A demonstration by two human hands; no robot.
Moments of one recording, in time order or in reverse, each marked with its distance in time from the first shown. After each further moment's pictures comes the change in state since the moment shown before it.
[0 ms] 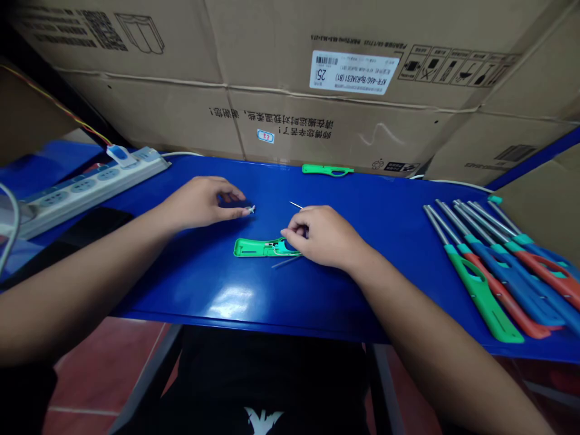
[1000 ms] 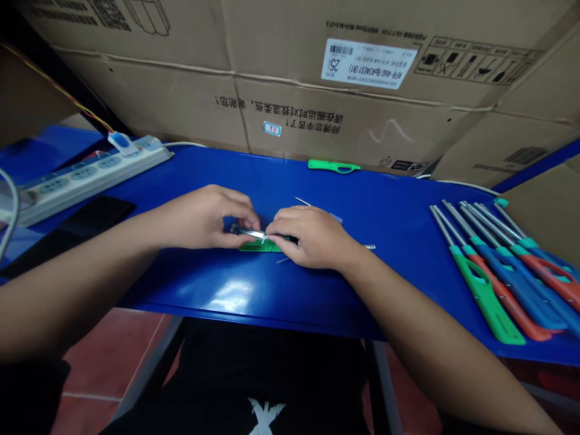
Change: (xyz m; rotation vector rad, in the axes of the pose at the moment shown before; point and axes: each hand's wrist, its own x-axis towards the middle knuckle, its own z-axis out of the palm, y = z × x) left_hand -0.026 0.045 -0.017 -0.142 -0.196 0.420; right_hand 0.011 -0.004 0.014 -0.032 -0.011 -0.465
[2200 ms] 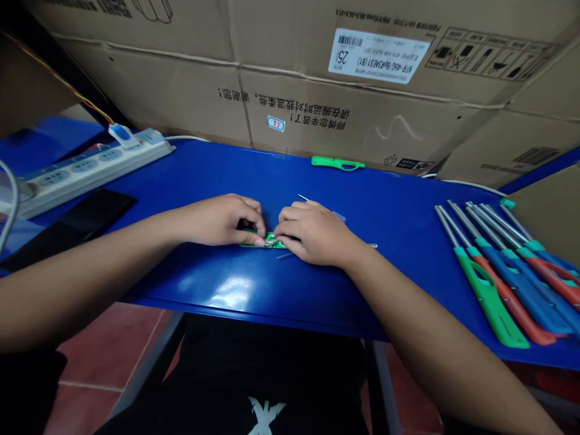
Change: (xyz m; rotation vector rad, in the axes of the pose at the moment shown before) left_hand 0.006 -0.023 0.022 -0.115 -0.127 -0.034; right_hand -0.005 0.013 0.007 -0.169 -0.043 -0.047
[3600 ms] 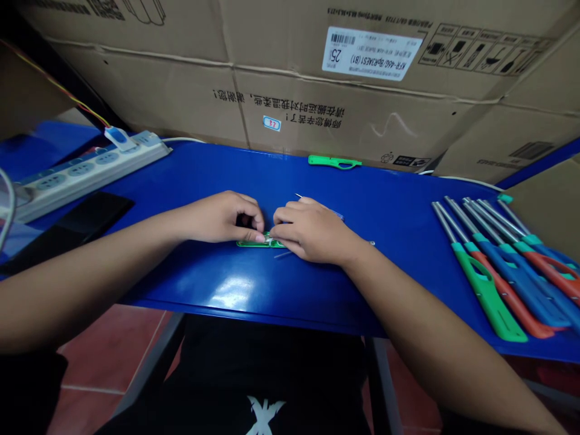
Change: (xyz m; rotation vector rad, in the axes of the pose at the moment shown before) left_hand 0.003 -0.004 0.001 -0.073 0.036 -0.070; right_hand 0.000 0.003 -0.002 -0.145 0.024 -0.163
